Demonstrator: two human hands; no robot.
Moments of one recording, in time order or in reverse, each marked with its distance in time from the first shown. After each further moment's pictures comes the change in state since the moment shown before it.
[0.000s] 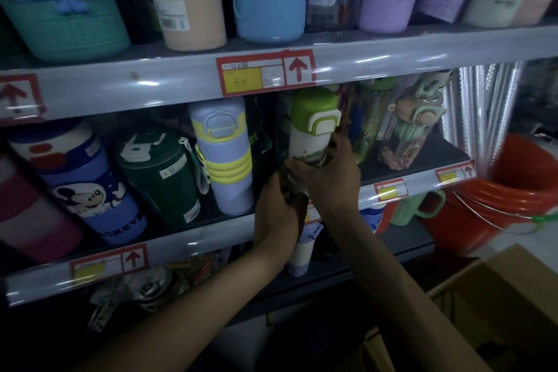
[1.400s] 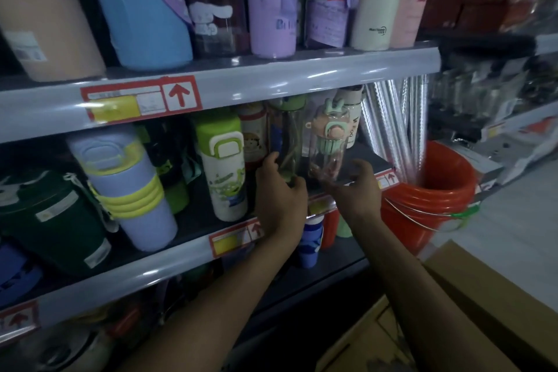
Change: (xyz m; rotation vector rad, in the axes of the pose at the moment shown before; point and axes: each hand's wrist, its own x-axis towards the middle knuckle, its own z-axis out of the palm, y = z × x) left_hand 0.026 0.017 0.146 0.277 0.182 0.199; right_hand 0.067 0.089 -0.143 -0.144 0.170 0.150
